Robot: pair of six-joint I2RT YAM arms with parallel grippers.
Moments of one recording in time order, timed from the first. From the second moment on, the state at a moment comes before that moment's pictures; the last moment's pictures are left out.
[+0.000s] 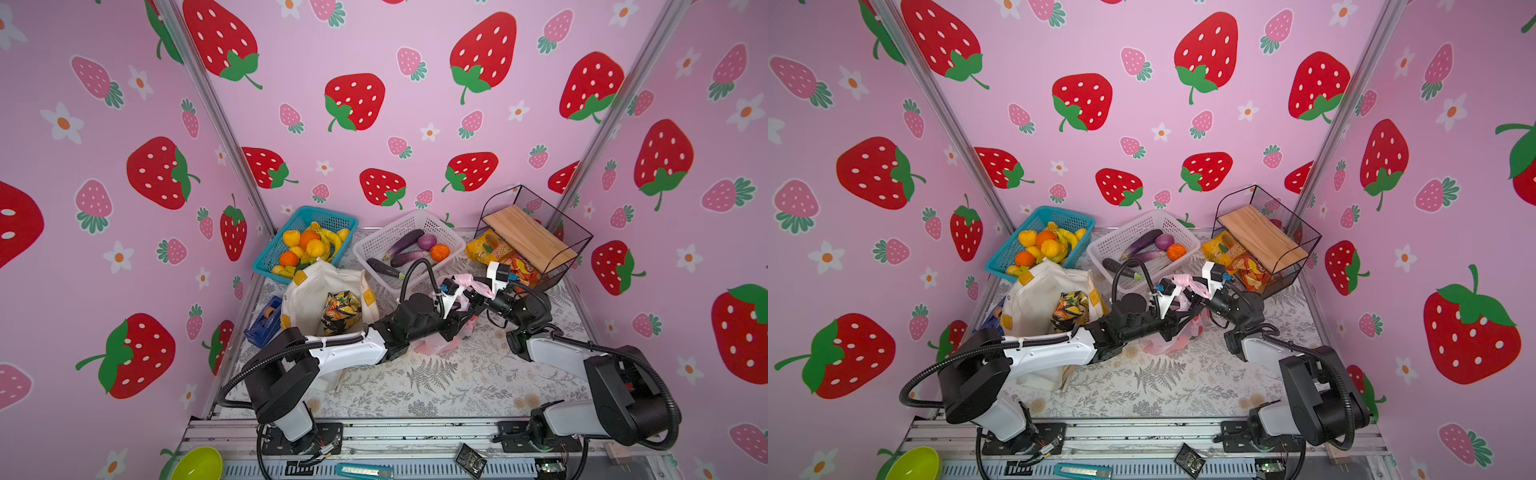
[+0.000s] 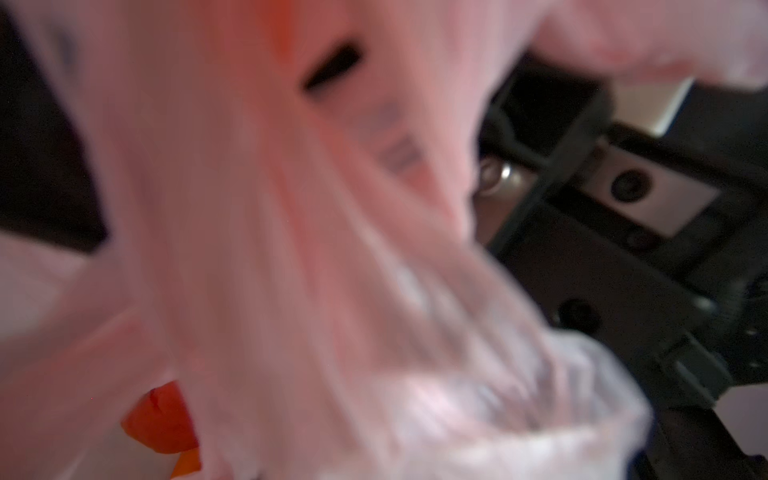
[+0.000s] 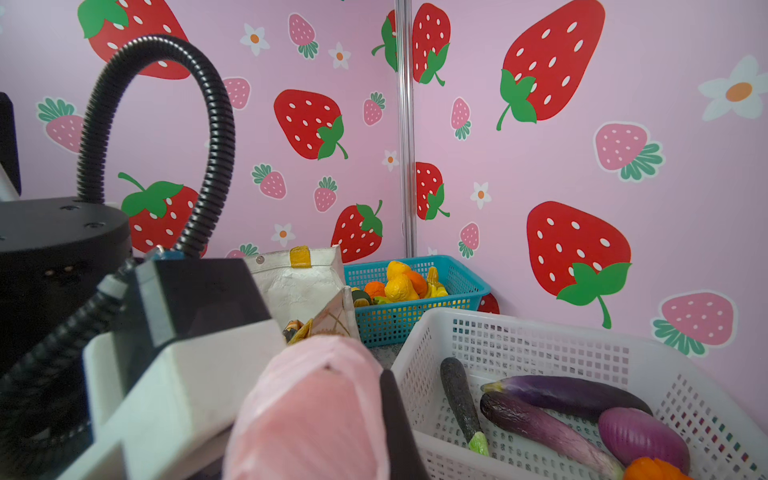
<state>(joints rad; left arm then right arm) -0.97 1.63 0.94 0.48 0.15 -0.22 0.42 1.39 0.48 1.28 -0.75 0.30</state>
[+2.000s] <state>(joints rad) -0.73 1.48 1.00 0.17 0.46 -0.61 0.41 1.40 0.44 1.31 -0.81 0.29</state>
